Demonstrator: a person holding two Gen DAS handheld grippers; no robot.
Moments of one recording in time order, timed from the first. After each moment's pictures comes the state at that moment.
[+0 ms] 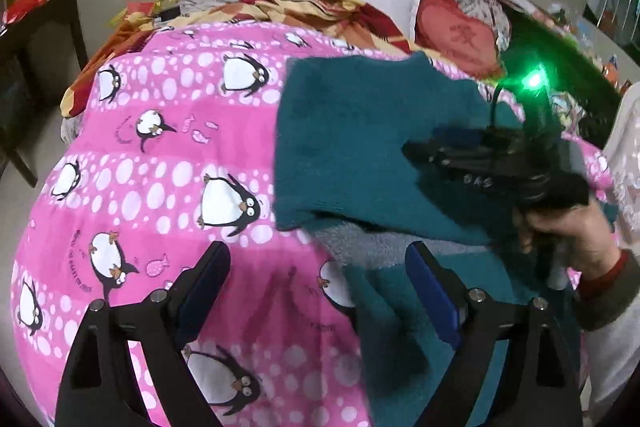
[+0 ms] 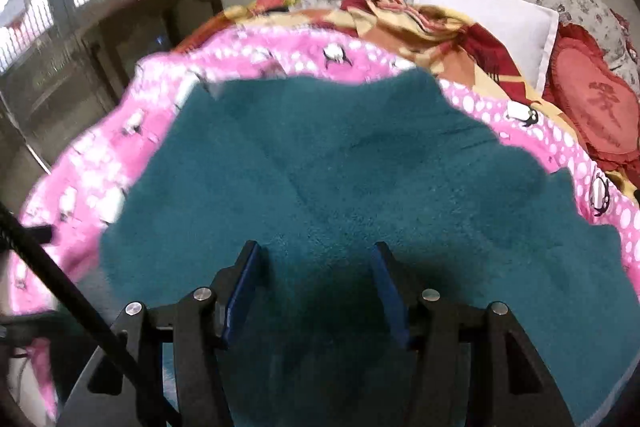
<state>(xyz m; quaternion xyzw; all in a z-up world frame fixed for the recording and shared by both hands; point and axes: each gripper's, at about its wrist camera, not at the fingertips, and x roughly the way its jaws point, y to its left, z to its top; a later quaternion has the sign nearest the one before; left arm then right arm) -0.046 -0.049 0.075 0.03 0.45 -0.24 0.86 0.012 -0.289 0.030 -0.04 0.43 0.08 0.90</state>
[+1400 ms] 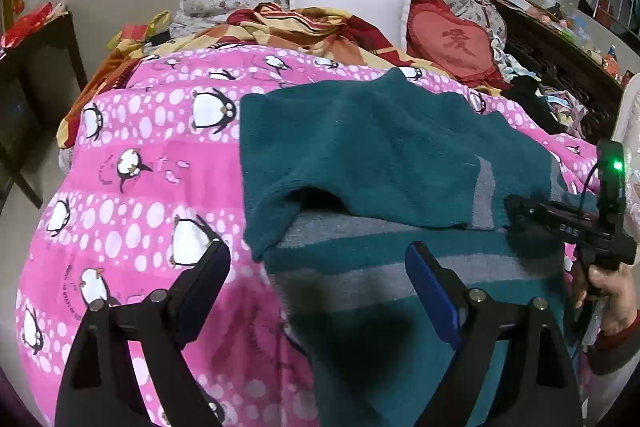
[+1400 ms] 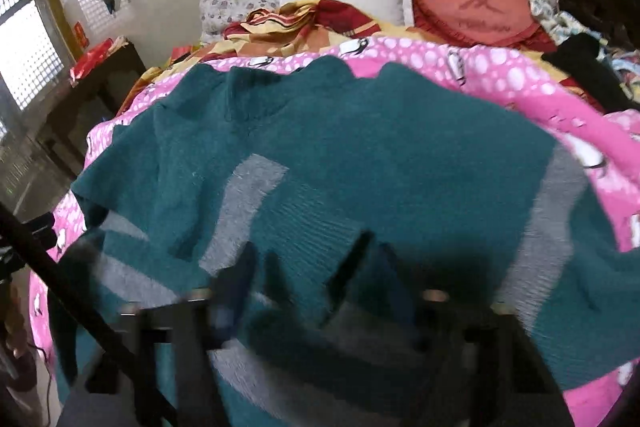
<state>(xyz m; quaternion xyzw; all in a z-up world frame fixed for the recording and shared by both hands) -0.043 -0.089 0.088 0.06 0.42 -0.23 0.88 -0.100 -0.422 0.030 0.13 0.41 -0.01 0.90</state>
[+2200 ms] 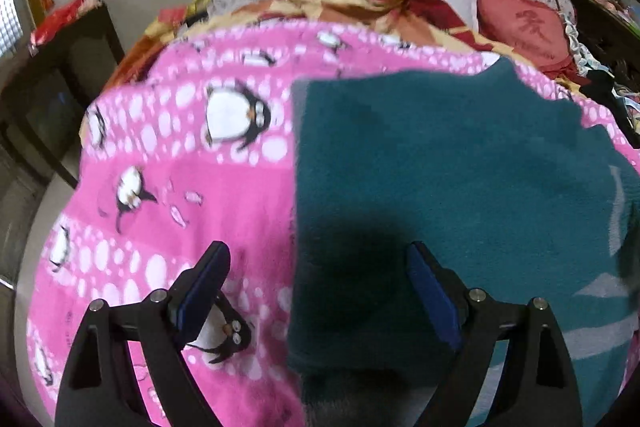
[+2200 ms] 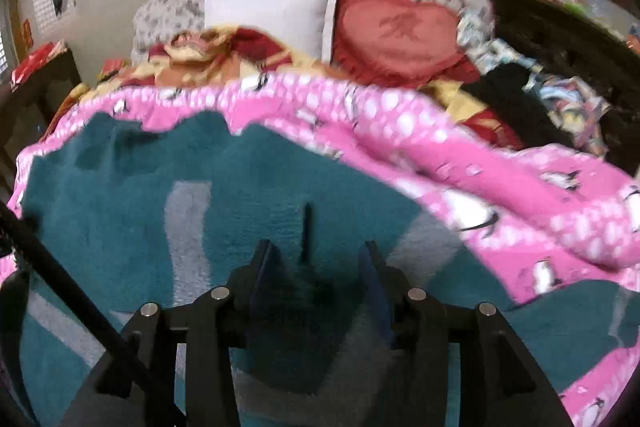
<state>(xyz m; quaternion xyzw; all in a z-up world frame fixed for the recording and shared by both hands) 0.046 -0.120 0.042 0.10 0.45 -0.12 0.88 -0.116 -0.477 0.073 0.07 0.37 -0.14 0.91</state>
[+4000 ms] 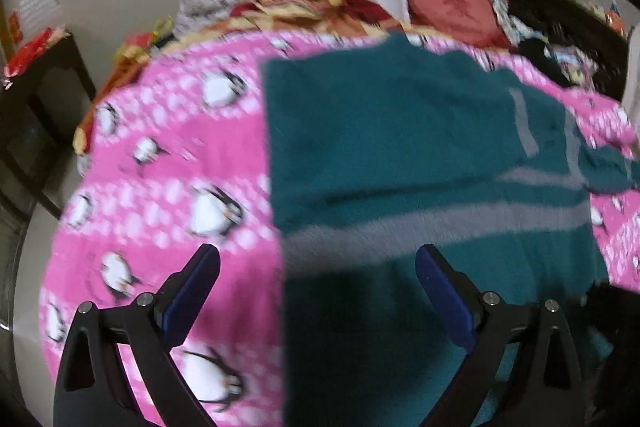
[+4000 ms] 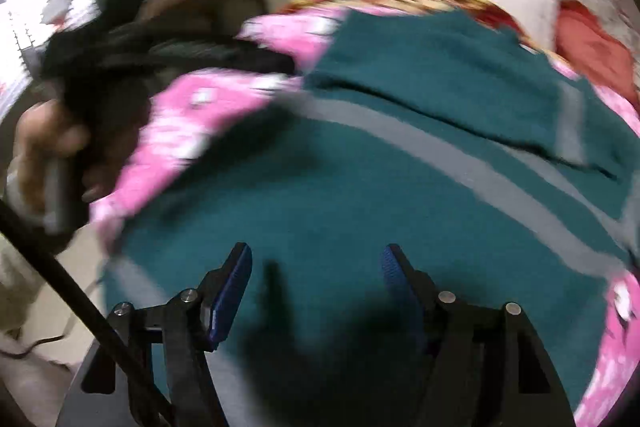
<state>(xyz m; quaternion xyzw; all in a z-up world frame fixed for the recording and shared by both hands) -0.065 -0.093 0.062 0.13 0.43 -0.21 0.87 -0.191 -0.242 0.011 0.03 0.43 0.14 0.89</state>
